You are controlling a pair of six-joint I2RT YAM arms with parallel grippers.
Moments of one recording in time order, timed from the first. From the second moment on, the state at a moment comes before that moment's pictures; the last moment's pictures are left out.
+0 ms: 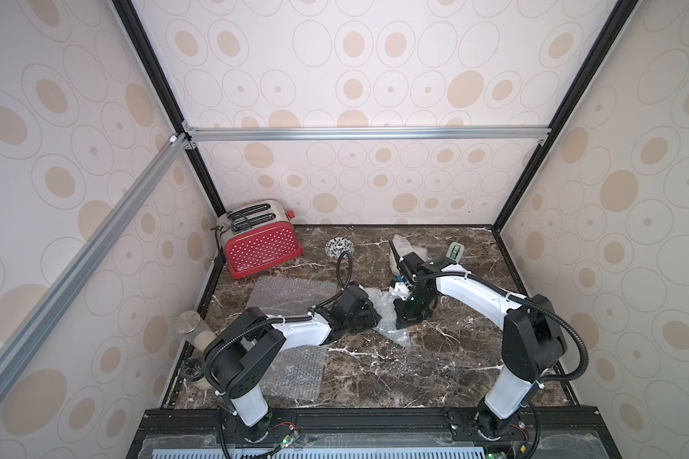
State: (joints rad) left arm -0.78 1.70 0.84 0.14 0.14 -1.03; right arm 0.54 1.73 1.32 -1.13 -0.37 0.24
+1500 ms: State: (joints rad) left arm -0.77 1.73 0.83 0.23 0.17 -1.09; right arm 0.50 1.68 1.29 -1.01 -0.47 0.31
